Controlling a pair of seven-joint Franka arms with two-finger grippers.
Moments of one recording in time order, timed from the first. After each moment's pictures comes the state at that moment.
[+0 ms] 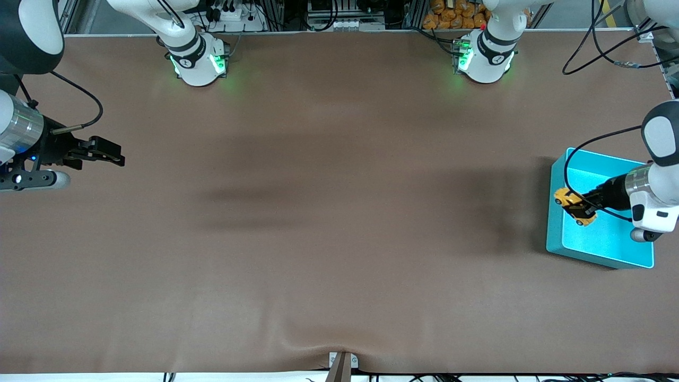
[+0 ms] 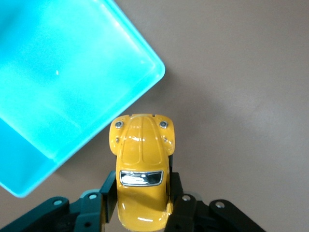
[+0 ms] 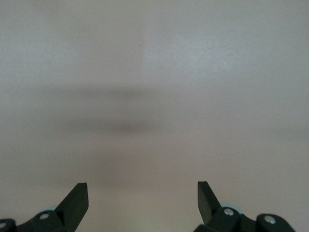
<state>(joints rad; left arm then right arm) 0.20 0.33 -0.08 -1.69 -0.07 1.89 -0.40 0.08 0.12 -0.06 -1.54 0.06 1.55 -0.03</state>
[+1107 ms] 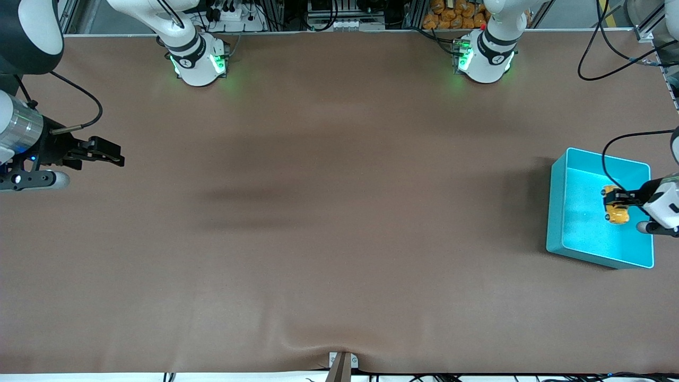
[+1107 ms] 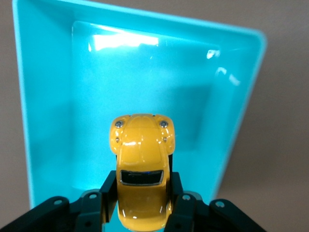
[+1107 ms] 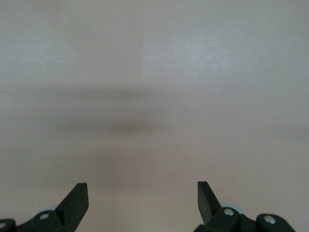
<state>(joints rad) 0.39 0.44 -0.07 -1.67 0.12 1.96 0.42 0.08 0.12 -0.06 -1.54 0.06 1.55 -0.03</state>
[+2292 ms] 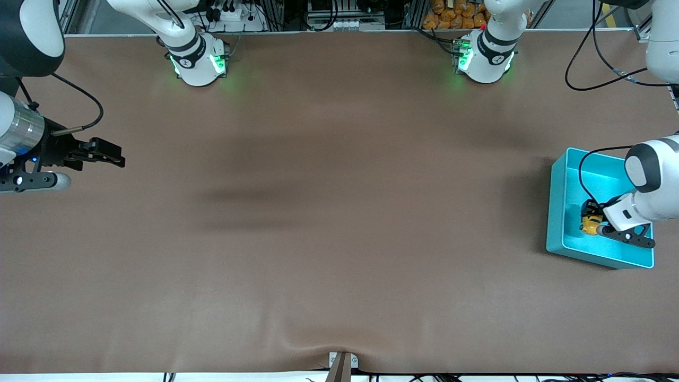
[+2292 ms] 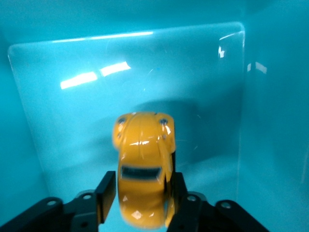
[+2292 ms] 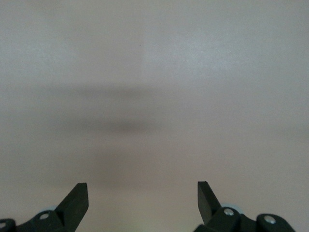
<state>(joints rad) 0.39 0.57 -0.09 -1.78 0.19 2.26 0.52 0.08 0.12 -0.06 -1.54 0.06 1.55 -0.03</state>
